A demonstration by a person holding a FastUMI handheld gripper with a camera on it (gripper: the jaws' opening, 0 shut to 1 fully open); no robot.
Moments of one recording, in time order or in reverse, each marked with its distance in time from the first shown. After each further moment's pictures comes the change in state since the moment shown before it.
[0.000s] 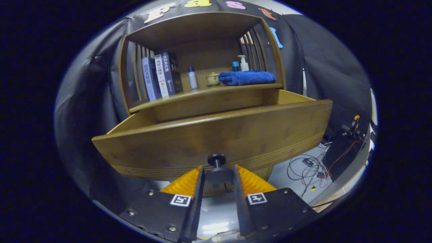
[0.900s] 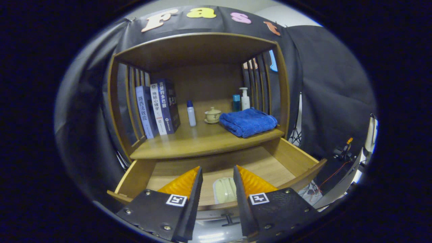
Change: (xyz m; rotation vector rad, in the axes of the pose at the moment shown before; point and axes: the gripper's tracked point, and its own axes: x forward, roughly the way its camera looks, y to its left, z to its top) arm 0.034 0.033 0.143 -0.031 -0.057 -0.108
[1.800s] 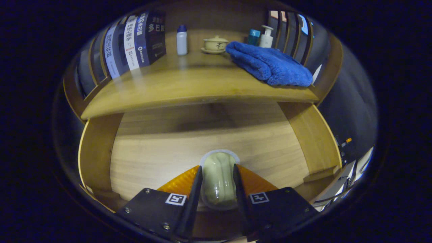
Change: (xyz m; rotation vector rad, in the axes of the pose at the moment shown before) arm 0.089 -0.011 -0.103 -0.188 0.593 -0.061
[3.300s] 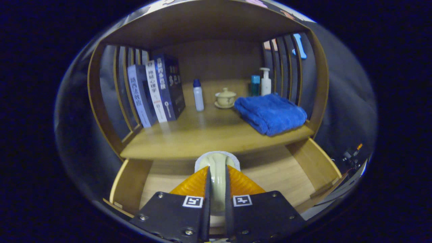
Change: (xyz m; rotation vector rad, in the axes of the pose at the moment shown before) arm -0.091 0.019 0.099 0.105 -0.492 0.145
